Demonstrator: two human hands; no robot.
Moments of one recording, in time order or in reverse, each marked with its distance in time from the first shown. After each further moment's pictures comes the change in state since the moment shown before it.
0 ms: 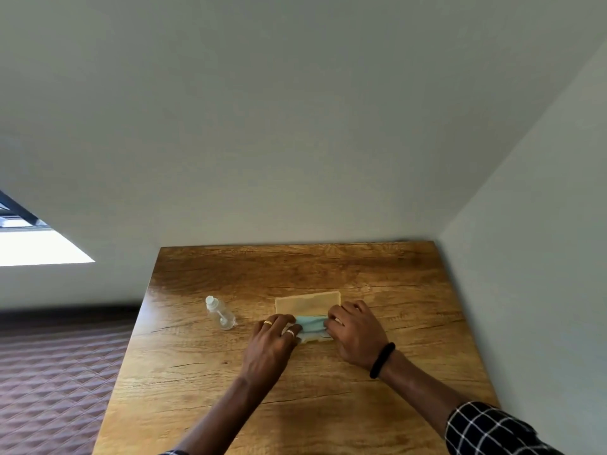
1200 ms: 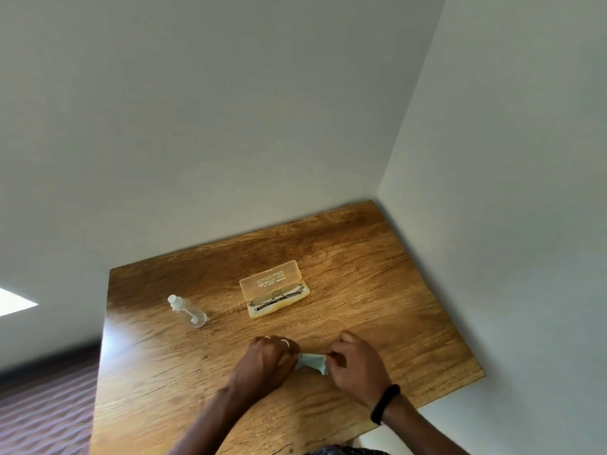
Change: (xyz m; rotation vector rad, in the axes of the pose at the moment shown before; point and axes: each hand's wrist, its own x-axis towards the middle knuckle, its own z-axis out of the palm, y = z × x) left_hand -0.036 0.030 -0.017 -0.345 -0.293 0.265; right_hand -0.115 -0.101 -0.032 0.555 -0.045 0.761
